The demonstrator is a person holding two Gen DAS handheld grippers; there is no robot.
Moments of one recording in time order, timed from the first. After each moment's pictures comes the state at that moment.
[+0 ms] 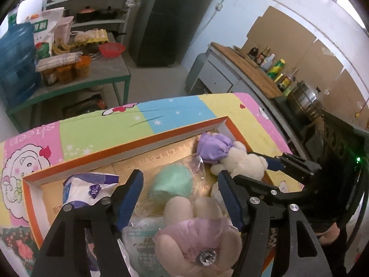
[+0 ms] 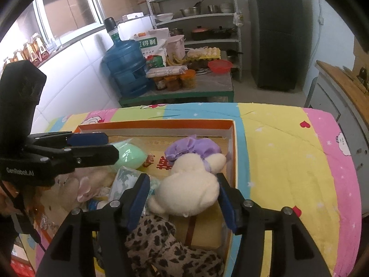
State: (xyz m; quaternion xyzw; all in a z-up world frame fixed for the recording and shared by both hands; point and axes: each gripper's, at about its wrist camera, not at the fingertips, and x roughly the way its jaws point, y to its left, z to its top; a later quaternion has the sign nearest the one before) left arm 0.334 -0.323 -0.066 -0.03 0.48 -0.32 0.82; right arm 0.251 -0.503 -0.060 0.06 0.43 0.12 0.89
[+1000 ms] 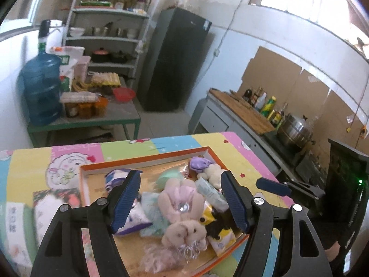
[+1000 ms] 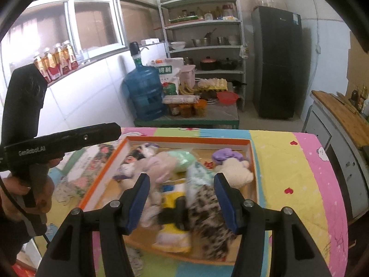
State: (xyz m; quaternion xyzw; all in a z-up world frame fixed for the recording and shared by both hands) left arm 0.231 -0.245 0.014 -0.07 0.34 -0.30 0.89; right arm 0.145 -0.451 0.014 0.05 0.34 0.13 0.93
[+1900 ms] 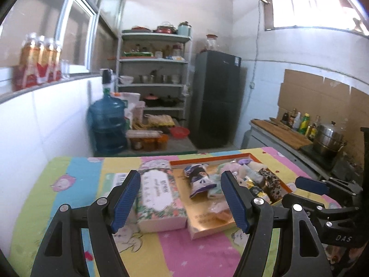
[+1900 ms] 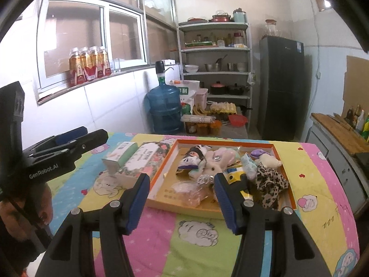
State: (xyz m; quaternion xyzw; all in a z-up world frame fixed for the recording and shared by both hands) left arm 0.049 -0.130 0.042 -0.02 0.21 -0.14 0.97; right arm 0.020 -0.344 0.038 0.02 0.25 0.13 0.96
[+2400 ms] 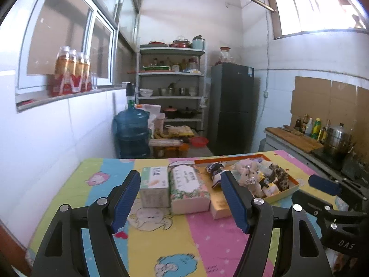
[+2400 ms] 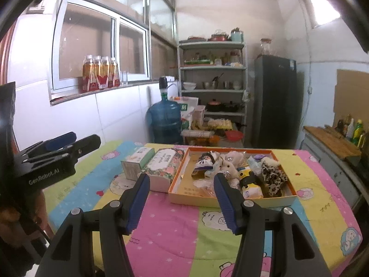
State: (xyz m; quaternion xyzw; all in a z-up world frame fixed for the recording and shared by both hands) left arm -0.036 -0.092 0.049 0.00 0.17 -0.08 0.98; right arm -0.056 -0.294 0.041 0.01 0.19 0.09 0.98
